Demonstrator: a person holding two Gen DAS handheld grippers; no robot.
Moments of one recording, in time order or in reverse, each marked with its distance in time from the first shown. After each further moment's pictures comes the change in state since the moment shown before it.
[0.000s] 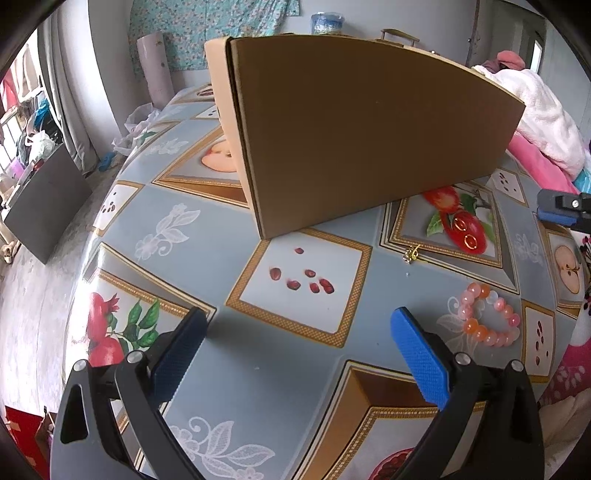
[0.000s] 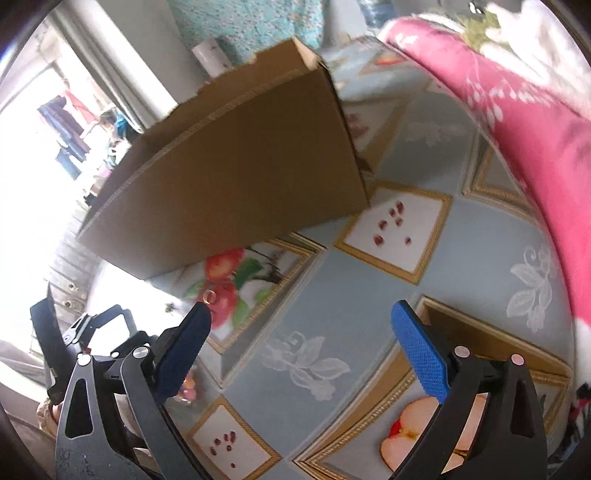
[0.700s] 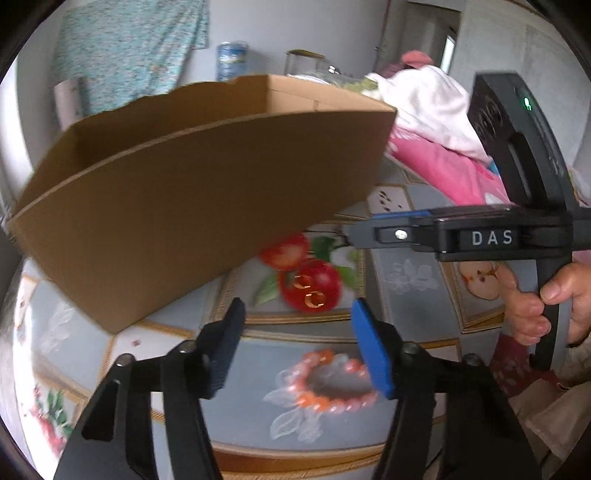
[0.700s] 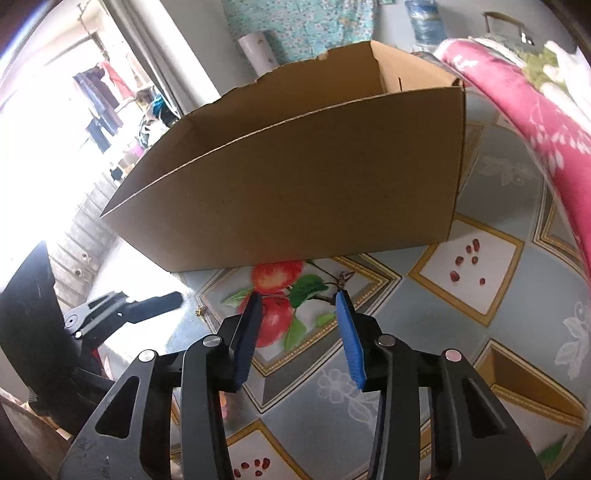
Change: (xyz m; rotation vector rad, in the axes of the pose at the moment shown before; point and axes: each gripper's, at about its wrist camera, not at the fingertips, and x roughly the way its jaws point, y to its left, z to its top) left arm -0.009 -0.080 0.032 0.203 -0.119 -0.312; right arm 0.023 0.040 0.003 -0.134 0.003 0.065
